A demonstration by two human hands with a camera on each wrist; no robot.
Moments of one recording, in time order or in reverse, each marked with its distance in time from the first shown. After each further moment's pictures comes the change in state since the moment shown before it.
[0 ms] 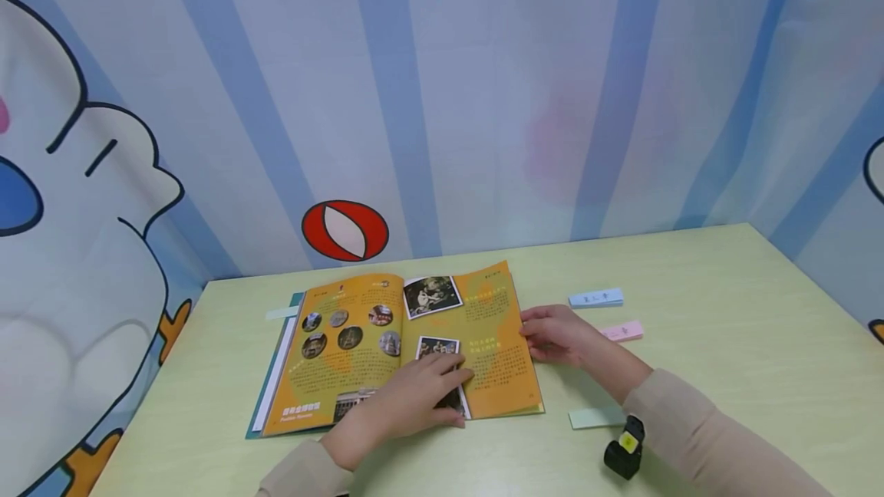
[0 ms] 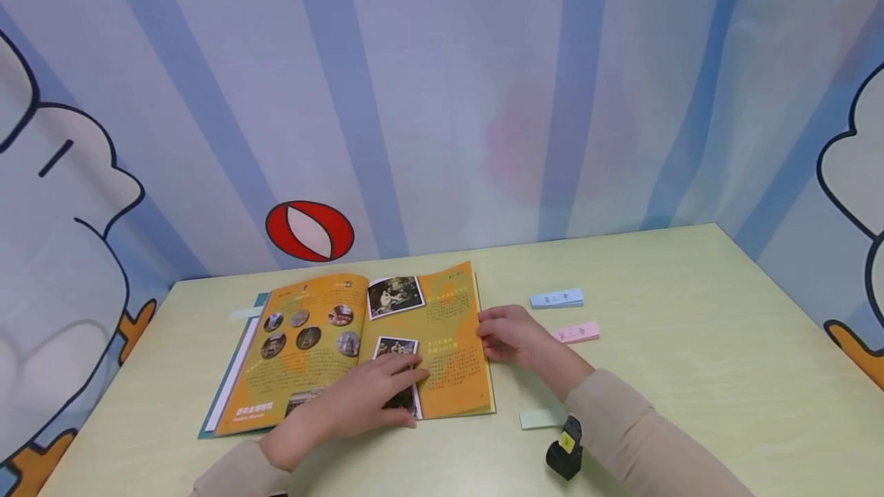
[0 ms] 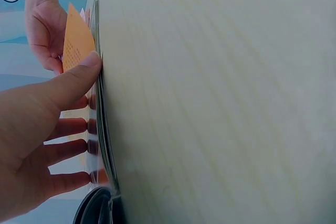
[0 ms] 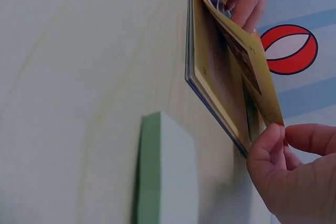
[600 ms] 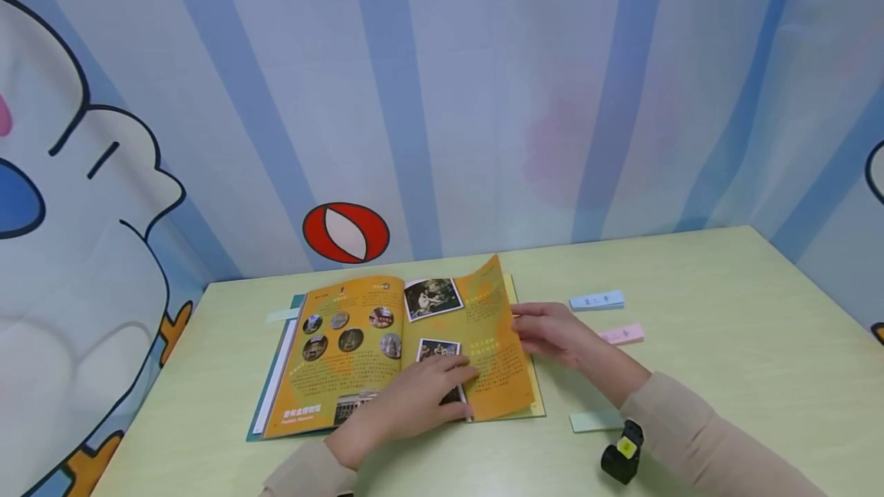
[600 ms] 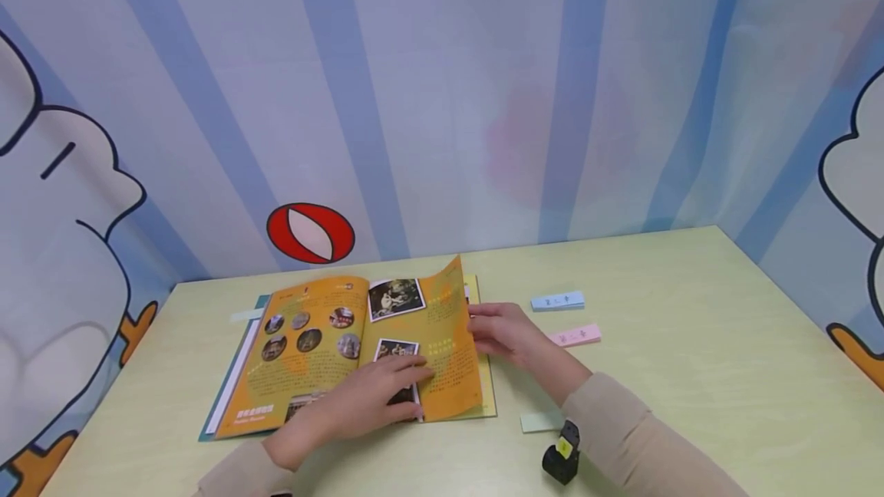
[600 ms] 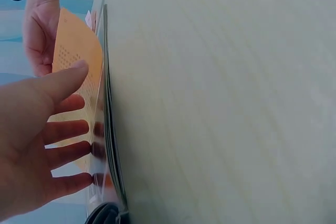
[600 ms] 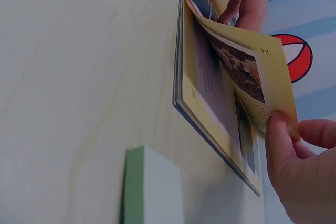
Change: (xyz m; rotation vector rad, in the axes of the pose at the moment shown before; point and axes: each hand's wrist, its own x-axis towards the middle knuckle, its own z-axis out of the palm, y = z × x) left_hand 0.007 0.002 -0.001 -0.136 0.022 -0.055; right_hand -0.005 -0.006 0.007 -0.019 -0.017 -0.085
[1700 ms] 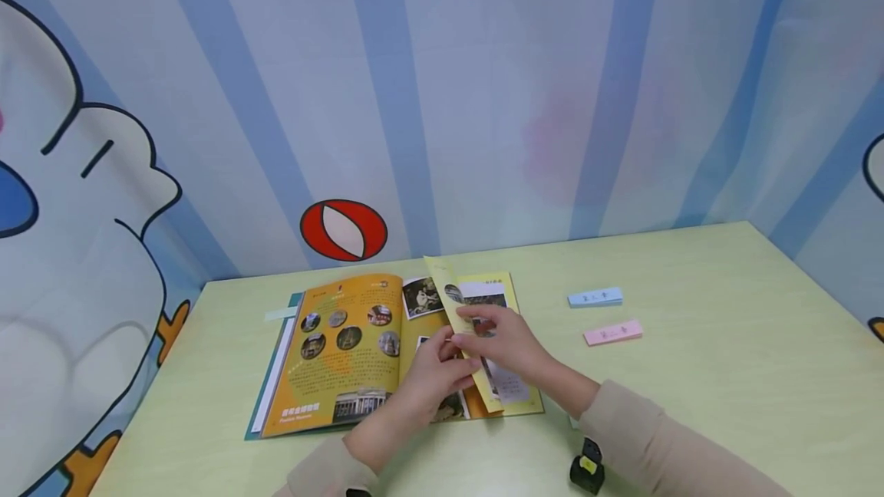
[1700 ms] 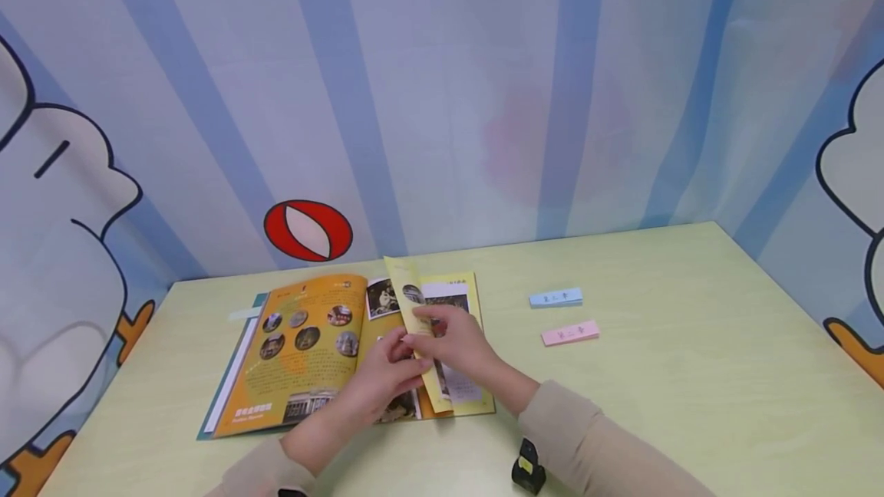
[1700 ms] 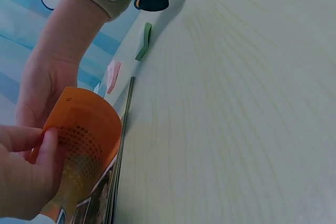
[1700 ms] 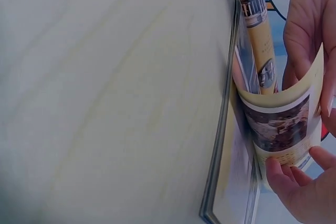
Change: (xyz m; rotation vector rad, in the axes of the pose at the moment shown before) left_hand 0.021 0.023 0.005 -1.422 0.343 -0.415; right_hand 0.001 0.013 0.061 -0.465 0.099 -0.432
